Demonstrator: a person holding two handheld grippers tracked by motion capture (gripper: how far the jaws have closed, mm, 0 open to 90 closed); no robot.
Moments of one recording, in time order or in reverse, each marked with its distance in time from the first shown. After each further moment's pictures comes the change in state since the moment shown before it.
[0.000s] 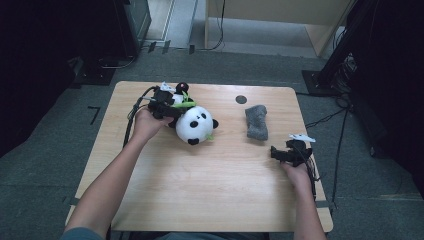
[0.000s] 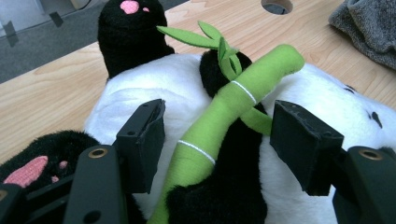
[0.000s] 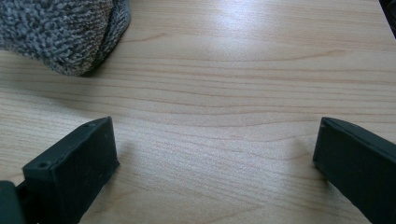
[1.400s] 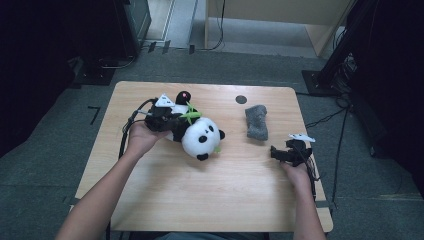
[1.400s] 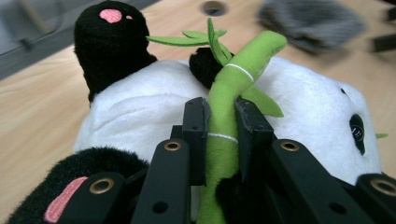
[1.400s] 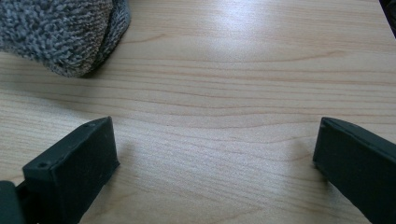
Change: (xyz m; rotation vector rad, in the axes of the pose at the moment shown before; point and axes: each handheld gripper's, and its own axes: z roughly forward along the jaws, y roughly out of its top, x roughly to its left) left arm -0.046 -0.027 -0.052 -0.073 -0.168 0.096; right arm 0.000 0.000 0.001 -0.001 -0.002 0.001
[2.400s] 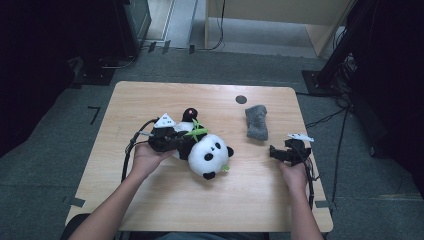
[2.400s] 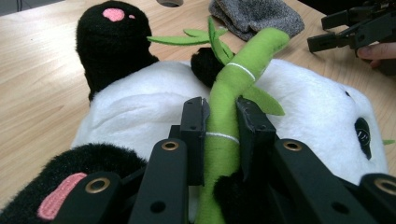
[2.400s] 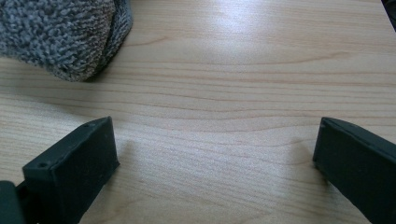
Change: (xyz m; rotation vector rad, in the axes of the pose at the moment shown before) left arm -0.032 -0.039 0.006 -0.068 -0.056 -0.101; right arm 0.004 0.001 0.001 0.000 -0.007 0.004
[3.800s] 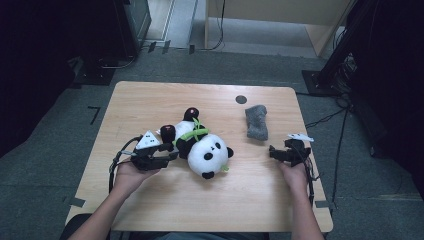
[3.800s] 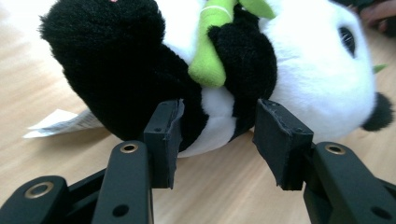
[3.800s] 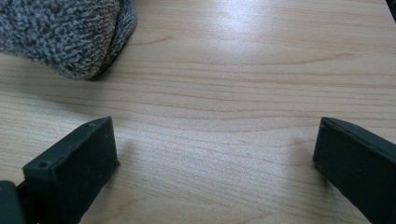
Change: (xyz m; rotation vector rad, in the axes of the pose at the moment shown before) left arm -0.001 -0.053 -0.037 0.010 0.070 0.042; right arm 0.001 0.000 0.000 -0.002 0.010 -0.008
